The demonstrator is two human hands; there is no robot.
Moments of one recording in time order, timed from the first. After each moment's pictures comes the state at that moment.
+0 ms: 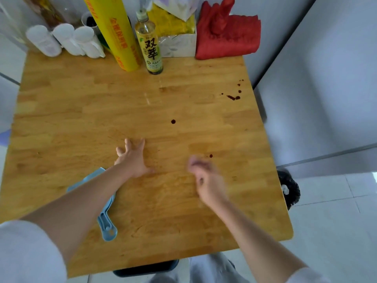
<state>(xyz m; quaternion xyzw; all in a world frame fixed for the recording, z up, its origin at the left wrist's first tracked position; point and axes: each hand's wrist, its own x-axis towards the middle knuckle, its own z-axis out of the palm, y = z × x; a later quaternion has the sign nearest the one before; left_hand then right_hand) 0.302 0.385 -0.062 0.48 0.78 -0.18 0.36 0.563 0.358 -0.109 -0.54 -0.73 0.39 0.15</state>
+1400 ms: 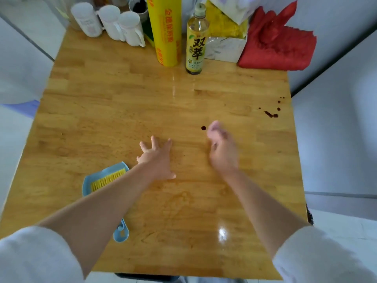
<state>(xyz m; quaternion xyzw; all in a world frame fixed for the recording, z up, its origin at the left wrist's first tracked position) 0.290 0.389 -0.078 0.50 0.76 -0.18 0.37 0.485 0.472 -0.123 -0.57 -0.77 0.26 0.11</state>
